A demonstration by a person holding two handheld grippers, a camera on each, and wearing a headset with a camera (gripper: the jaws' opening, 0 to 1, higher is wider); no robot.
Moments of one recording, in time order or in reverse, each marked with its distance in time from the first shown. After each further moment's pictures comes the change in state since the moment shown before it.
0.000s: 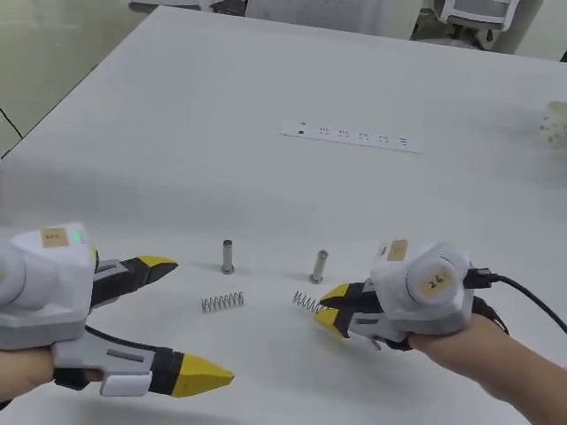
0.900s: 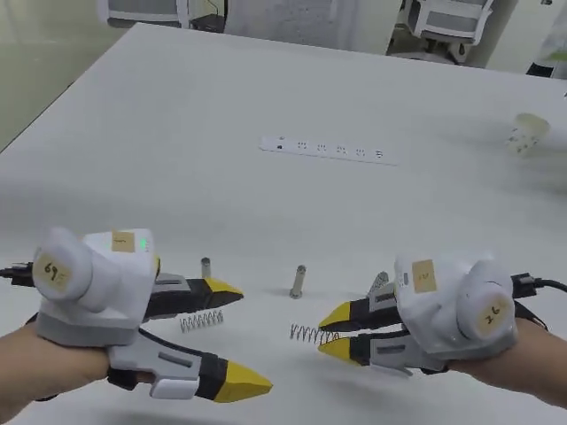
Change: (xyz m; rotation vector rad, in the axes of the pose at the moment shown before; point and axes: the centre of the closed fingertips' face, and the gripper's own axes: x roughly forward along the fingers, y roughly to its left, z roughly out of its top) left arm 0.056 -0.052 0.020 0.119 0.048 -0.248; right arm -0.046 0.036 0.011 -0.289 -0.017 0.159
